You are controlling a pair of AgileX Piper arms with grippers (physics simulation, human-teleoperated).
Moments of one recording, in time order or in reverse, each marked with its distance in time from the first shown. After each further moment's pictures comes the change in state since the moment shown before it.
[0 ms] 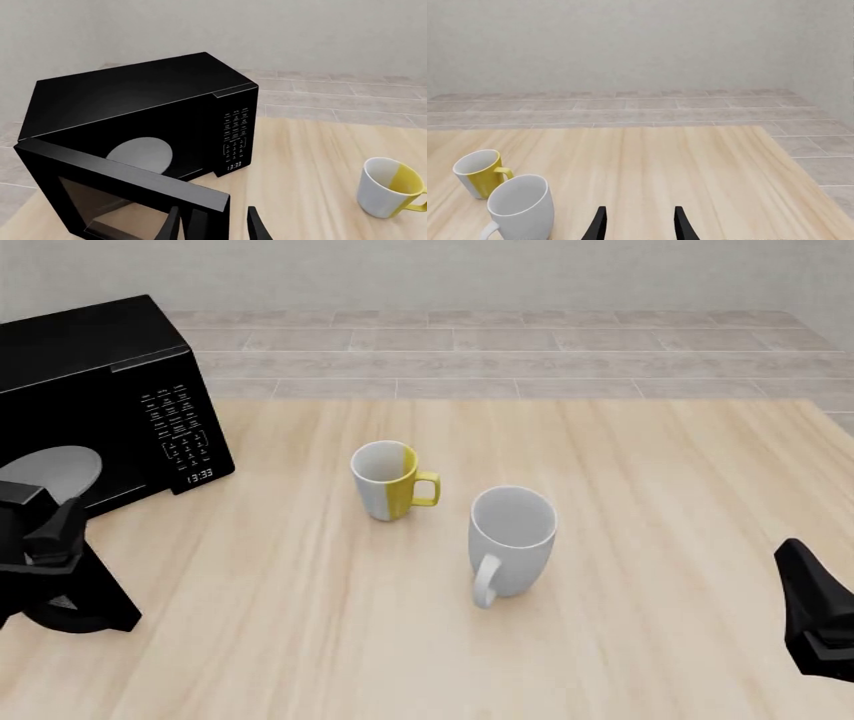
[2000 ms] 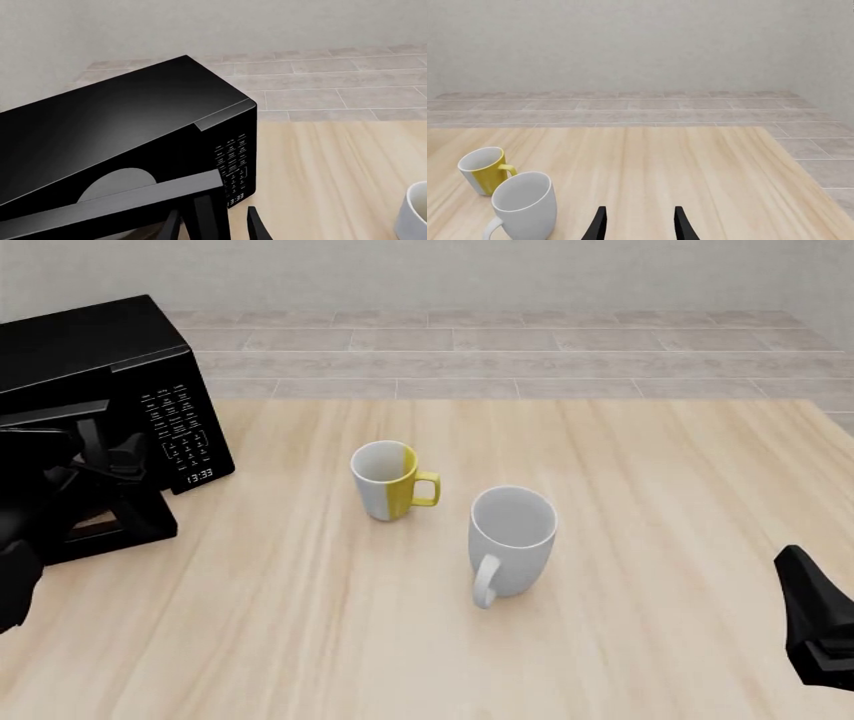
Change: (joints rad) left arm -0.025 0.662 -0.349 -0.245 0.072; right arm 0.013 -0.056 0.000 0.053 -0.005
